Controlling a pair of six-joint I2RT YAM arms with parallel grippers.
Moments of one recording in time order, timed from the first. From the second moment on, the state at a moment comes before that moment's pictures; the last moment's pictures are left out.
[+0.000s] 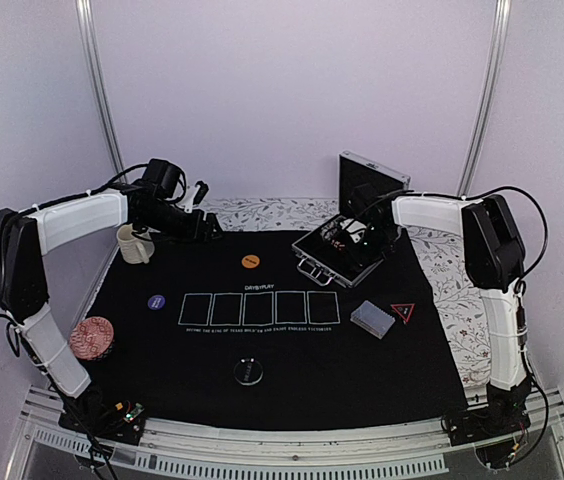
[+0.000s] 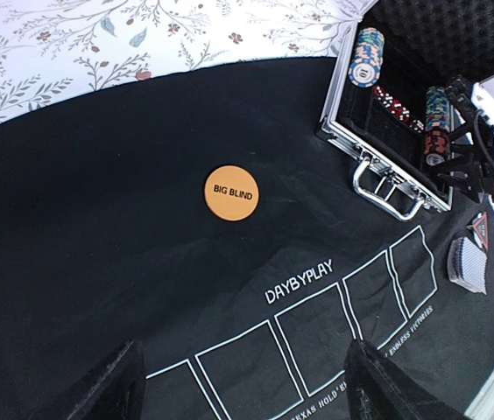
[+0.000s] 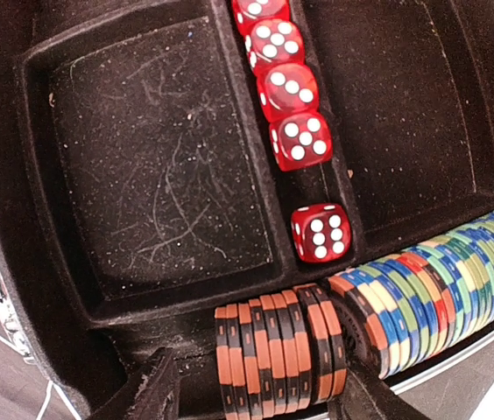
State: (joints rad) left arm -0.36 1.71 1.35 -0.51 0.28 -0.20; right arm 0.50 2.23 1.78 -0.78 0.07 -0.08
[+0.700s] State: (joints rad) left arm -0.36 1.71 1.35 -0.51 0.28 -0.20; right arm 0.47 2.27 1.79 -0.74 0.05 -0.11
